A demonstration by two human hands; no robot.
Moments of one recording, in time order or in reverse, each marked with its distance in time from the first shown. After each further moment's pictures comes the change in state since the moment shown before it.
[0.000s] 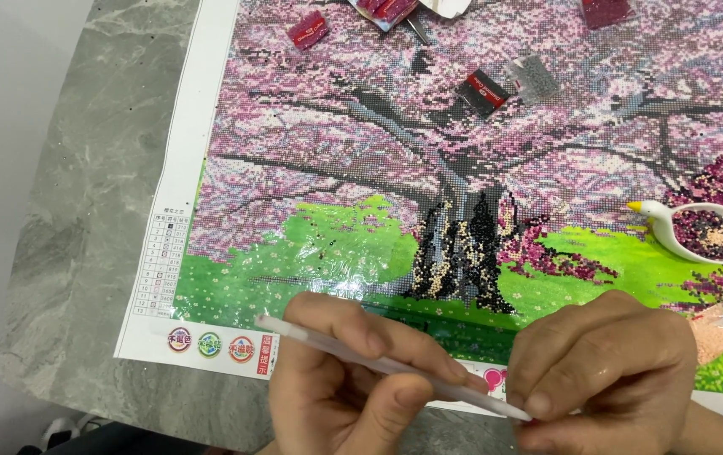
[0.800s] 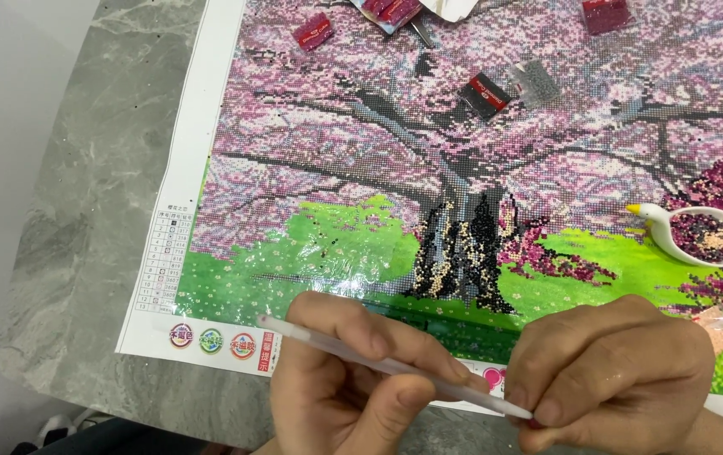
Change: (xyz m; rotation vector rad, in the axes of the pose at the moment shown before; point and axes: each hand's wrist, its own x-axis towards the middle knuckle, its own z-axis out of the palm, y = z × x) left_hand 0.000 0.001 -0.006 -0.014 -0.073 0.010; right_hand 0.003 -0.005 -0.001 -0.068 -0.028 -0.050
